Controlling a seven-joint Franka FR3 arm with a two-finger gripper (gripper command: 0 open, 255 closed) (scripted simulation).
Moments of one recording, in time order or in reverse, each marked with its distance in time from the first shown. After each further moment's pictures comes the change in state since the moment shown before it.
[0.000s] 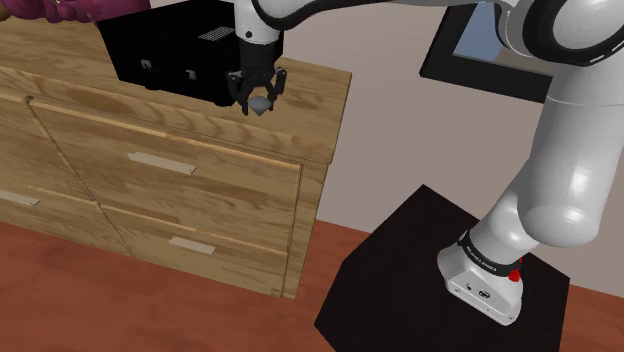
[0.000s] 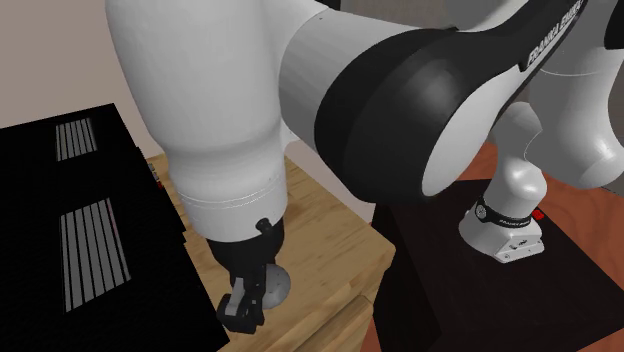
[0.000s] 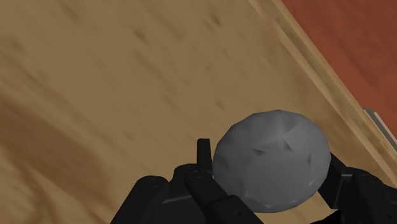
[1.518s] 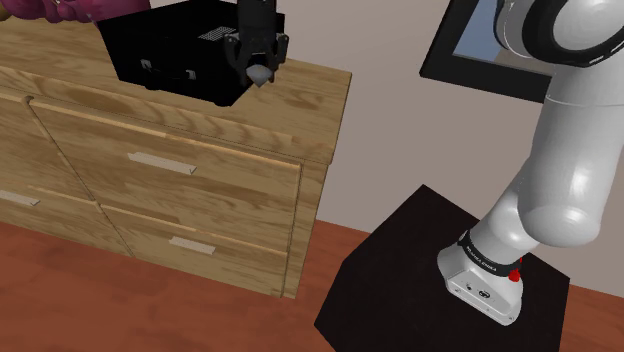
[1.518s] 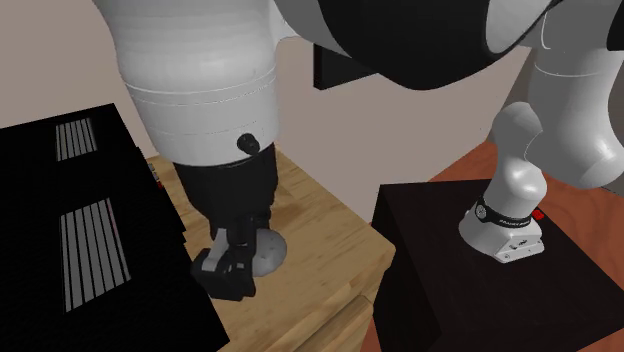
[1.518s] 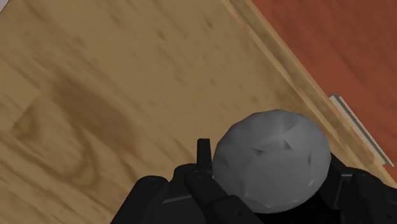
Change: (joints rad) arm 0.014 0.007 0.004 0.205 0.001 -0.199 -0.005
